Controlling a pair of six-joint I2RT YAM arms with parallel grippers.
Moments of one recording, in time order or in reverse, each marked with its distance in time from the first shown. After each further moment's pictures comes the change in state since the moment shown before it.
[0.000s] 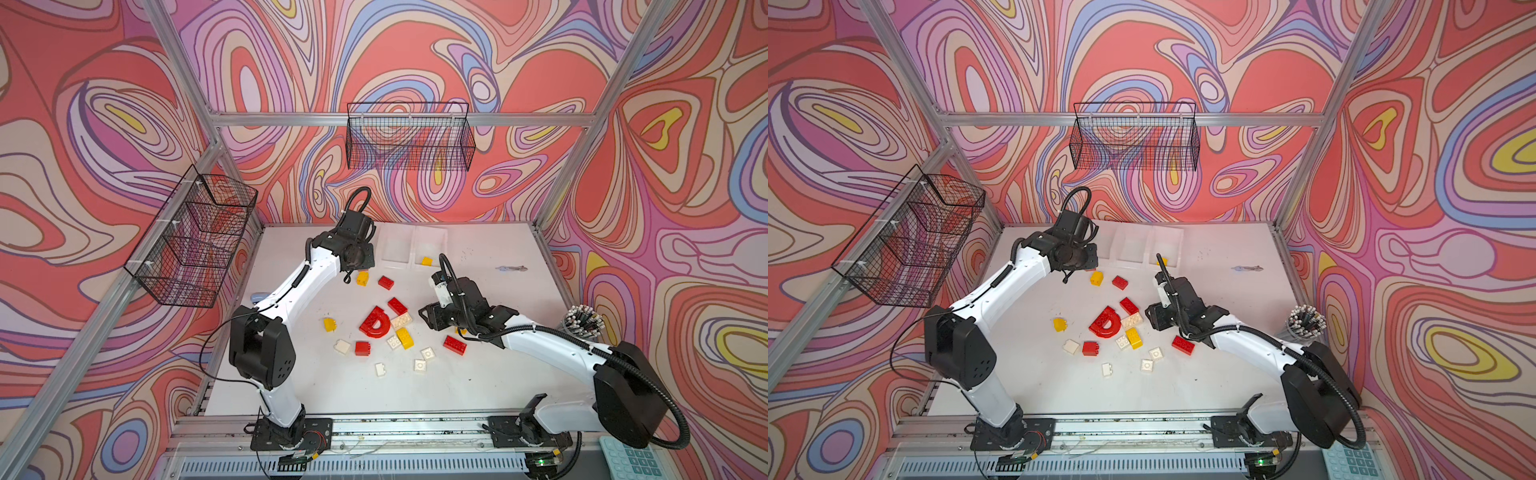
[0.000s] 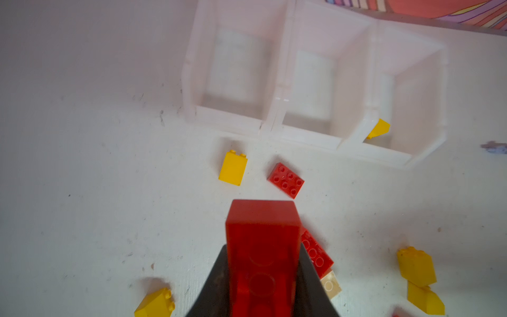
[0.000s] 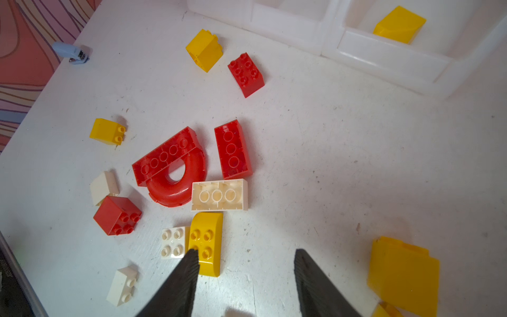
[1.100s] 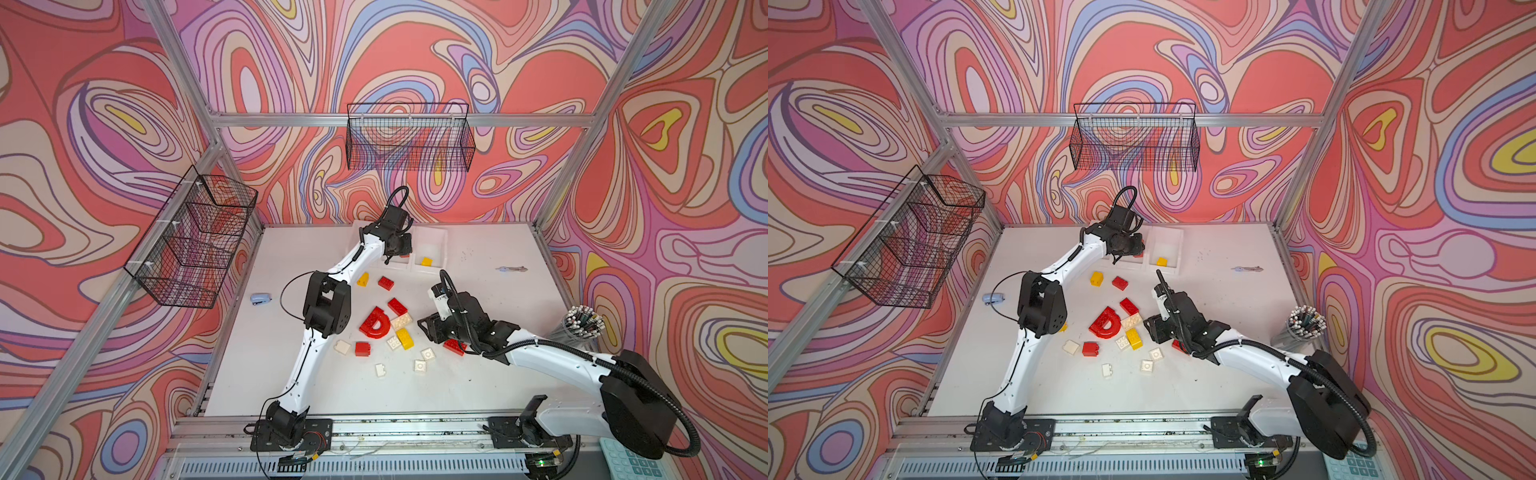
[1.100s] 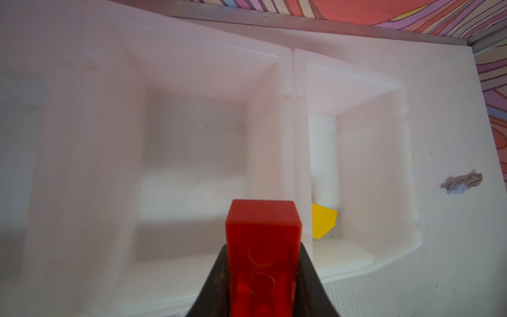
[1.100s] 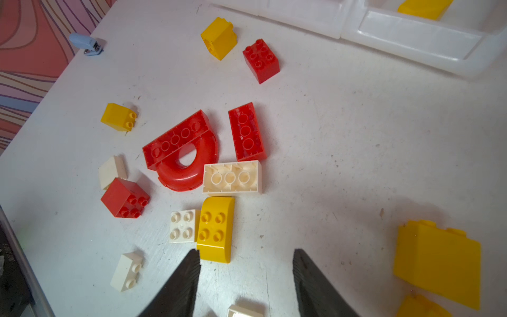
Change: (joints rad) left arm -0.056 0.685 0.618 0.131 0.175 -0.008; right arm 0.074 -0.065 -0.135 0.121 0.034 0.029
